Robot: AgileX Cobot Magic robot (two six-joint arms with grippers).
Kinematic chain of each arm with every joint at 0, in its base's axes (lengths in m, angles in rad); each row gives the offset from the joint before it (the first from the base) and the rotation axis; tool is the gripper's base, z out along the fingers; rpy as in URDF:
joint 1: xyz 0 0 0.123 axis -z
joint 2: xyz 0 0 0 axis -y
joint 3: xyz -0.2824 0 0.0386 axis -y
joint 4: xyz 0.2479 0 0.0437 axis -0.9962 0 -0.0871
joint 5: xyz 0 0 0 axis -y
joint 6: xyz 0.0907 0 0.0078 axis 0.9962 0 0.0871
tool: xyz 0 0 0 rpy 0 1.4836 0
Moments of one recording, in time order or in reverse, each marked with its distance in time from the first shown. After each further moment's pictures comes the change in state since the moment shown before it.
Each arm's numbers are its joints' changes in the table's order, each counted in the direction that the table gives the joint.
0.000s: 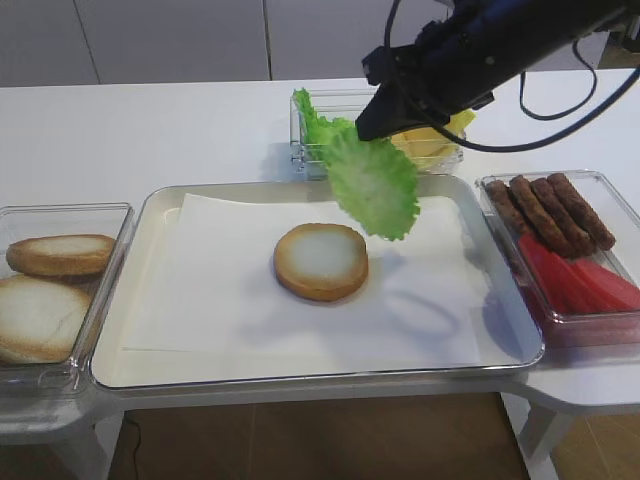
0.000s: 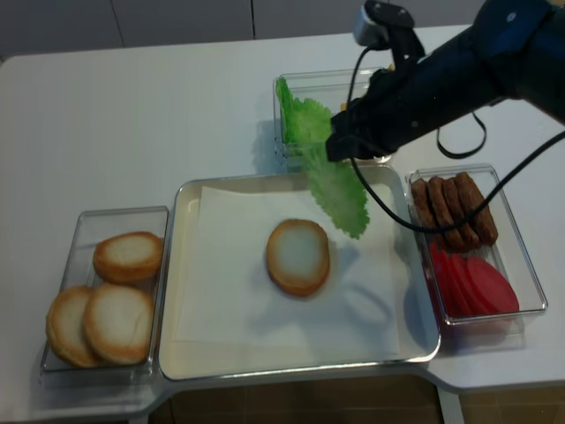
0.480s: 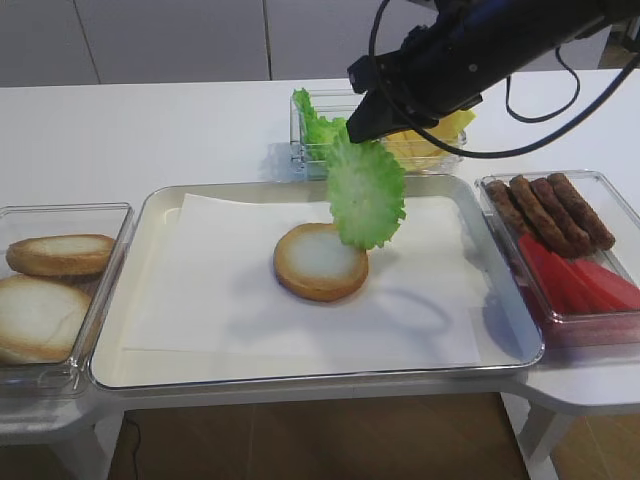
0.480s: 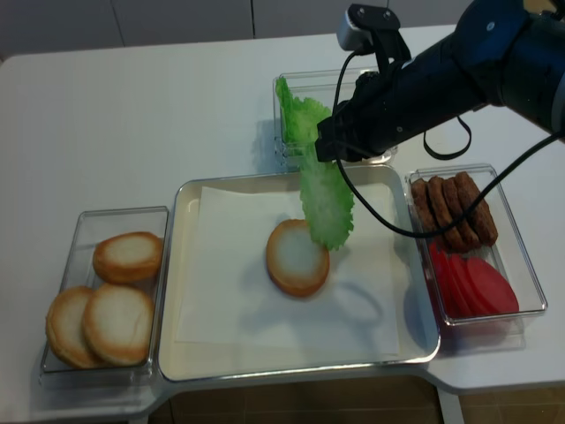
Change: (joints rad) left arm 0.000 0.000 0.000 0.000 0.000 0.000; right arm -0.032 -0.011 0.000 0.012 0.055 -0.004
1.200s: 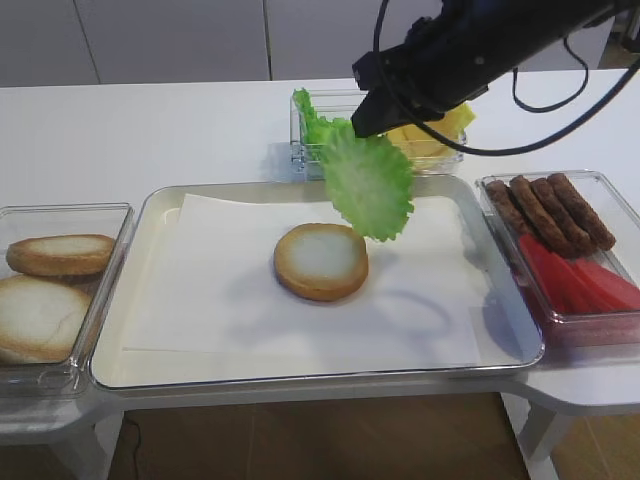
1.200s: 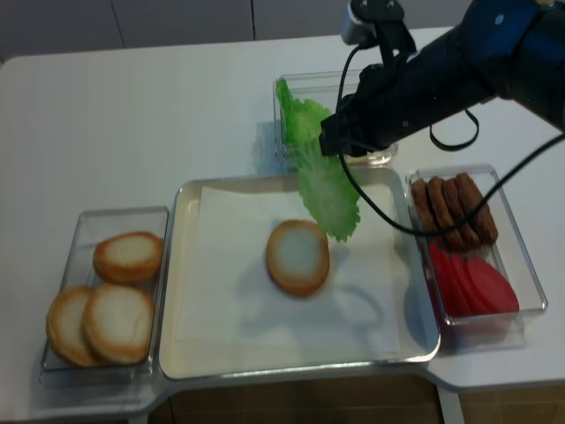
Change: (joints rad) left arm 0.000 0.000 0.000 0.000 0.000 0.000; right arm 0.000 0.019 0.006 0.045 -0.002 -0.002
